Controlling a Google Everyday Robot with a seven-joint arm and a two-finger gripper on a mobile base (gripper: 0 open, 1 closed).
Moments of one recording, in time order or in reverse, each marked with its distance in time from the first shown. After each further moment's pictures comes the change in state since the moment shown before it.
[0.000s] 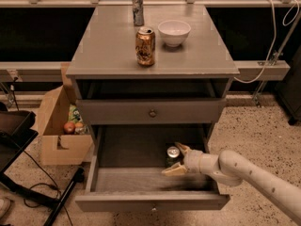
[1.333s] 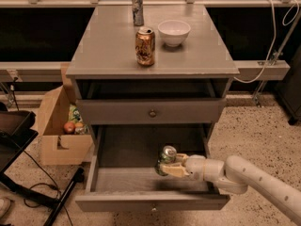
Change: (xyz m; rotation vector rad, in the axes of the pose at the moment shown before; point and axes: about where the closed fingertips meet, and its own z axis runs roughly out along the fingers) arm -0.041 0.058 -0.025 -0.135 -0.134 0.283
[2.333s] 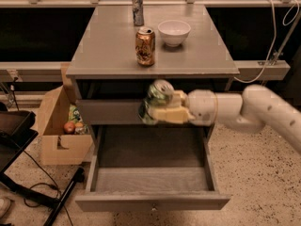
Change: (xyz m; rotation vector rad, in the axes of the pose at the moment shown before) arm -0.314 0.144 -0.049 -0.292 -0.177 -0.202
